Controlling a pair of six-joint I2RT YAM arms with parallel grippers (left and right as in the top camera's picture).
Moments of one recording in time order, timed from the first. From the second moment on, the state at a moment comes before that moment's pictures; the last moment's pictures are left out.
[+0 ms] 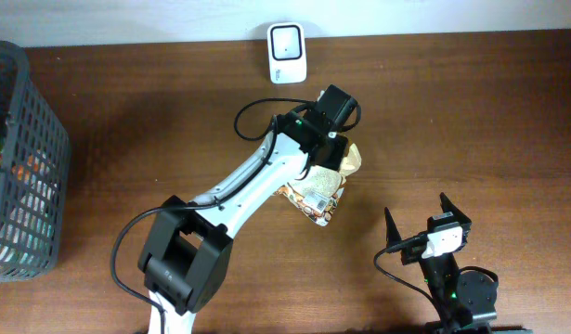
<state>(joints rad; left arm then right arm) -0.70 2.06 1.72 -0.78 -0.07 -0.30 0.10 0.01 0.01 -0.07 -0.09 -0.12</state>
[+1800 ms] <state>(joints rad) 0.78 1.87 1.72 -1.04 -0.09 -0.17 0.10 0.01 0.01 -0.07 -0.09 -0.12</state>
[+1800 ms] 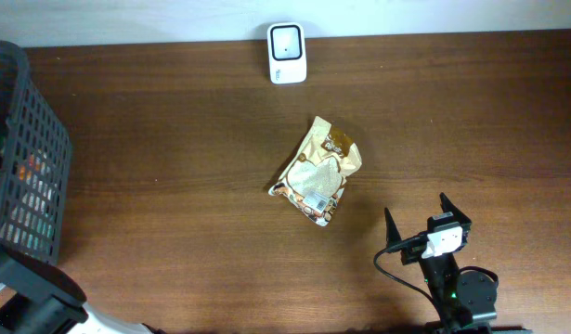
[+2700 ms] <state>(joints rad) 0.87 2.11 1.71 -1.07 -0.02 0.27 0.10 0.01 0.01 -0.07 -0.09 -0.12</state>
